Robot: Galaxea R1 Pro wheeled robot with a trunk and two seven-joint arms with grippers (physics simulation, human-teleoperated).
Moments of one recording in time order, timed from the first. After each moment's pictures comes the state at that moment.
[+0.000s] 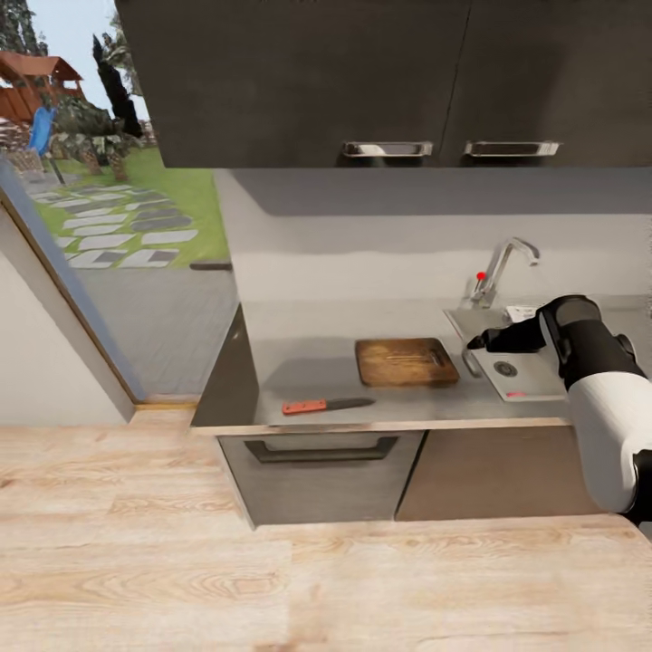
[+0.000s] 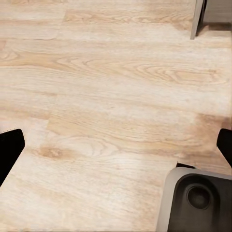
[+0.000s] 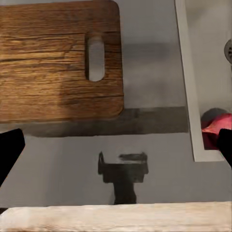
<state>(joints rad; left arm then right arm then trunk) 0.14 0.05 0.10 -0.25 0.07 -0.89 0.19 -1.30 -0.27 -0.13 -0.66 0.36 0.98 0.55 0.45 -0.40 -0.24</state>
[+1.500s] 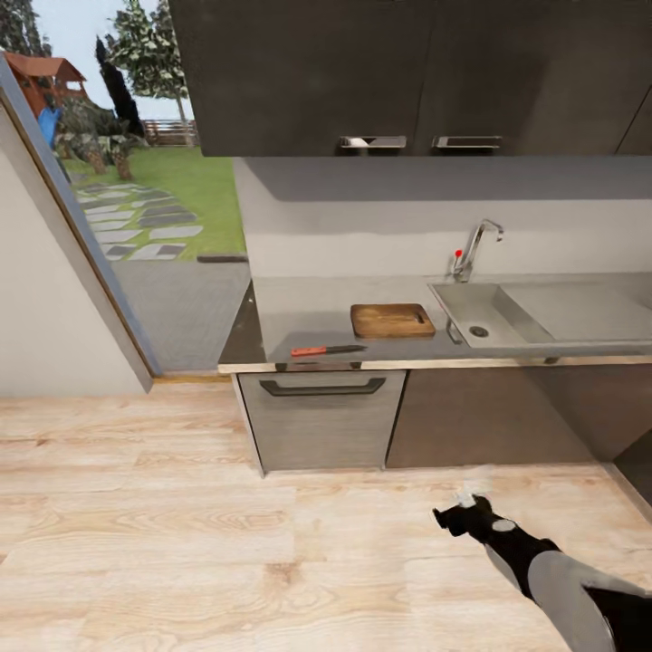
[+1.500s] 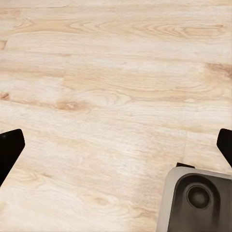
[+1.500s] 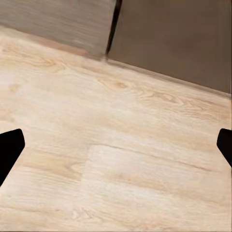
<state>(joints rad) 0.14 0.05 0.10 -0.25 0.07 -0.89 0.19 -0.81 -0.15 -0.13 -0.02 0.40 -0.17 0.14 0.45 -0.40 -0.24</state>
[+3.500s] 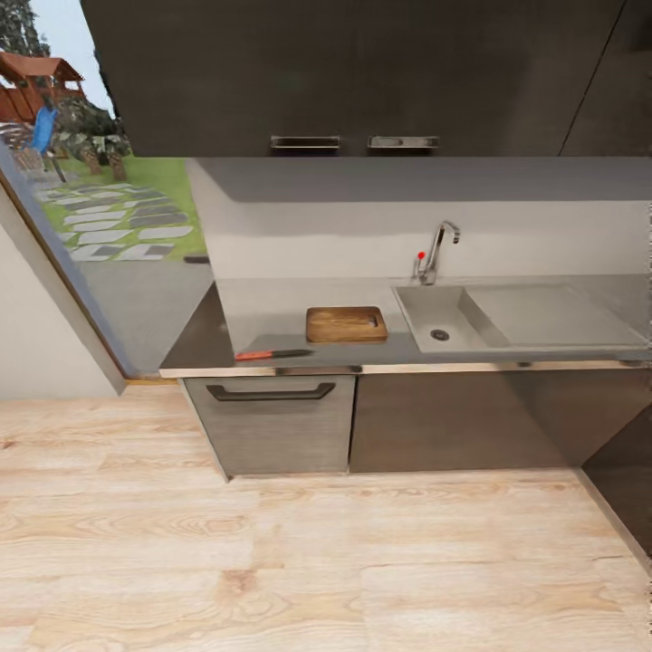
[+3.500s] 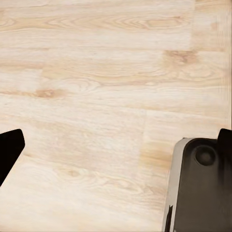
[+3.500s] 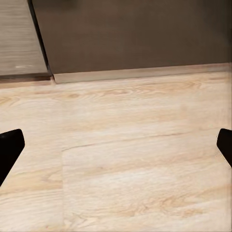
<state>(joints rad) 0.32 0.06 0.15 -0.27 0.06 -1.05 0.12 -0.21 0.04 -0.13 -0.03 0.18 -1.05 -0.23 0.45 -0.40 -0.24</state>
